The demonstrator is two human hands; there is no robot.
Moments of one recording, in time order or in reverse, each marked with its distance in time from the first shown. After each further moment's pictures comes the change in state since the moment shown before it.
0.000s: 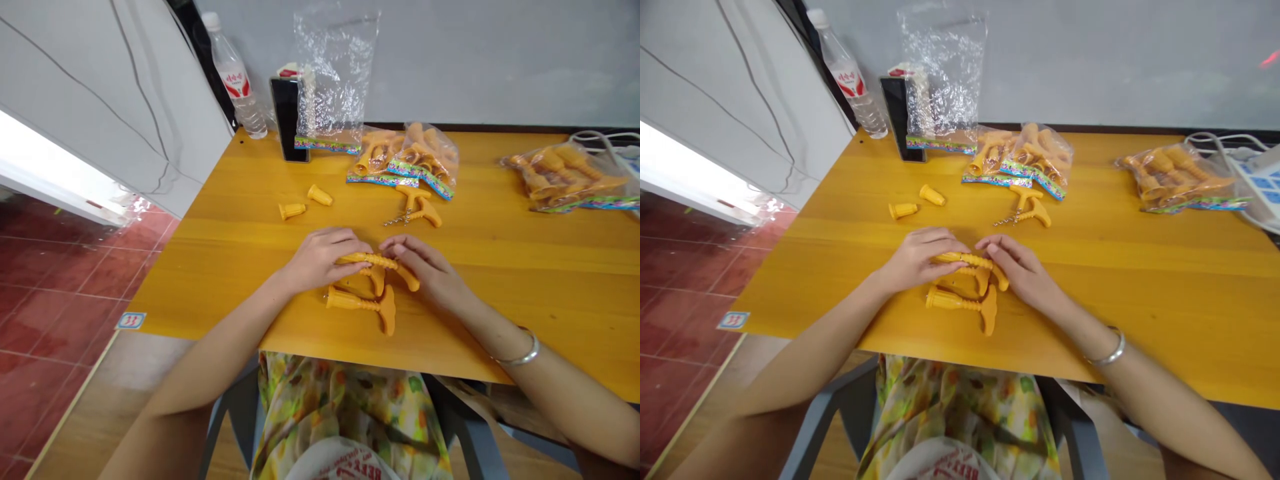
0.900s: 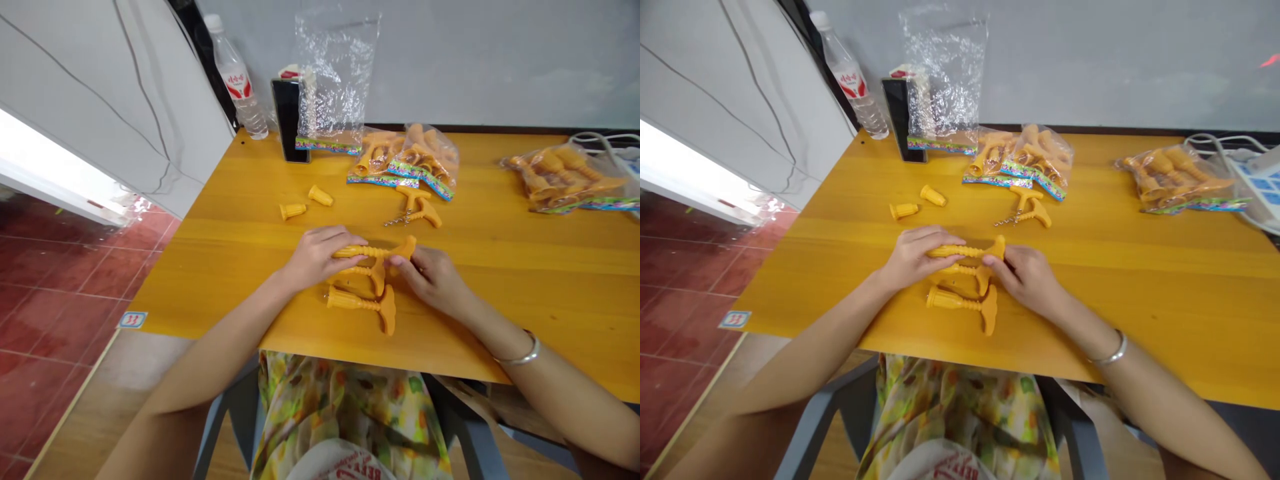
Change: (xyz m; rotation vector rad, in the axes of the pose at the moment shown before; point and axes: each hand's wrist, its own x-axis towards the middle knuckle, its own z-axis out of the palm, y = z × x) left_hand -0.004 -0.005 0.006 0.033 0.186 0.031; right_hand 0.002 -0.001 -0.009 -0.456 0.006 -0.162
